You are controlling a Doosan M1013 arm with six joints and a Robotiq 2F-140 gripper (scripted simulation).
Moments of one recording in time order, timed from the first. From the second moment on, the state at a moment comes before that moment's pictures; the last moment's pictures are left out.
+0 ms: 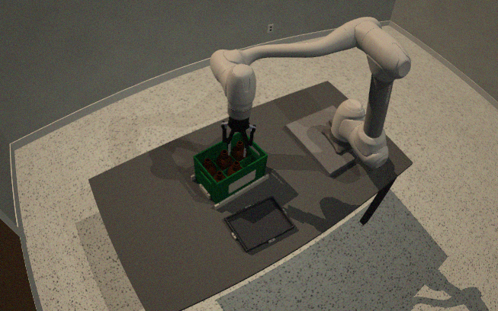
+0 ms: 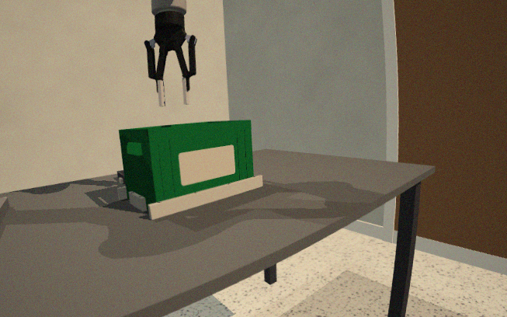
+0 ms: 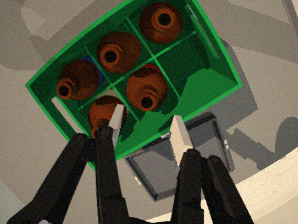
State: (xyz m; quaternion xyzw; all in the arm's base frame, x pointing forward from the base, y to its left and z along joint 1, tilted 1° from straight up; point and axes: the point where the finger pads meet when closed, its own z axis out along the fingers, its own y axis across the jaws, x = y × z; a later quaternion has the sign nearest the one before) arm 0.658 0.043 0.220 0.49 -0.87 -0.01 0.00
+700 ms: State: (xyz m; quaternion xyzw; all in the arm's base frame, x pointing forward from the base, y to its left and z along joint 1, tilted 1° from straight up) arm 0.658 0.043 0.200 0.49 -0.87 -0.01 0.00
